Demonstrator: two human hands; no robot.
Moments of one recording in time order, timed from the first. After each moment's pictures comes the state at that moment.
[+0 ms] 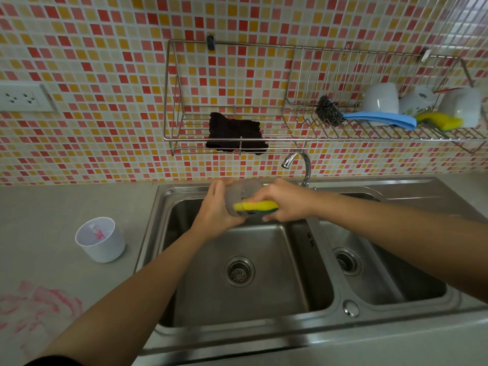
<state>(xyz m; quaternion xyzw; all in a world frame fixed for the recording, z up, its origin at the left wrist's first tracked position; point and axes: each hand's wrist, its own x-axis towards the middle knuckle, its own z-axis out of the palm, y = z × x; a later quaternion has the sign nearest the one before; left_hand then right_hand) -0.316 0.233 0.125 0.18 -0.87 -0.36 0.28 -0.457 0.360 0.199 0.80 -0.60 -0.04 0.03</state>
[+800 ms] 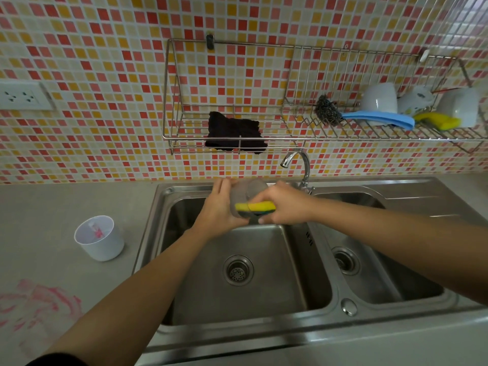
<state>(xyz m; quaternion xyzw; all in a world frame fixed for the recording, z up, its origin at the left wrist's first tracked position) -0.322 0.235 0.124 0.16 -0.90 -0.32 0.26 -0.438 0.372 0.204 0.65 -0.74 0.09 -0.14</state>
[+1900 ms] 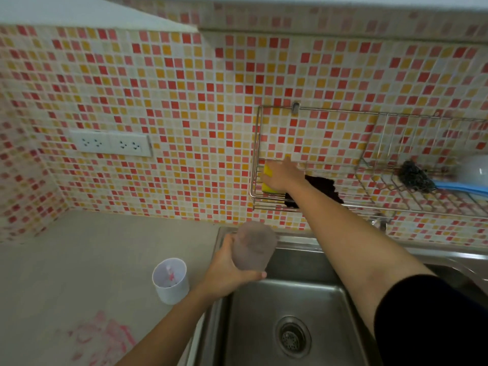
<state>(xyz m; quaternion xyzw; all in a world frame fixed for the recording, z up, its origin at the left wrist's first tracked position) -0.215 0.151 0.142 0.28 -0.76 -0.55 0.22 -0.445 0.121 0.256 0.48 -0.87 0.09 -0.04</state>
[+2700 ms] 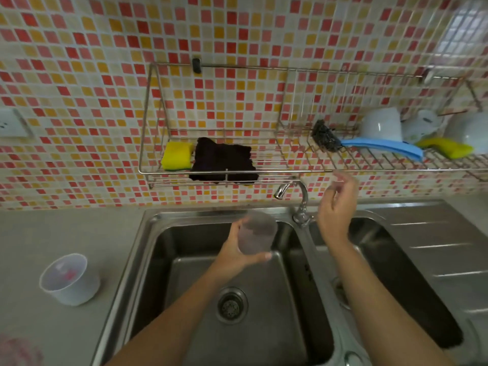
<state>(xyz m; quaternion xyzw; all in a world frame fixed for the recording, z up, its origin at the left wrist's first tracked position) -0.376 0.257 0.085 0.20 -0.73 -0.64 0.13 -0.551 0.378 0.161 0.25 -0.71 0.61 0.24</state>
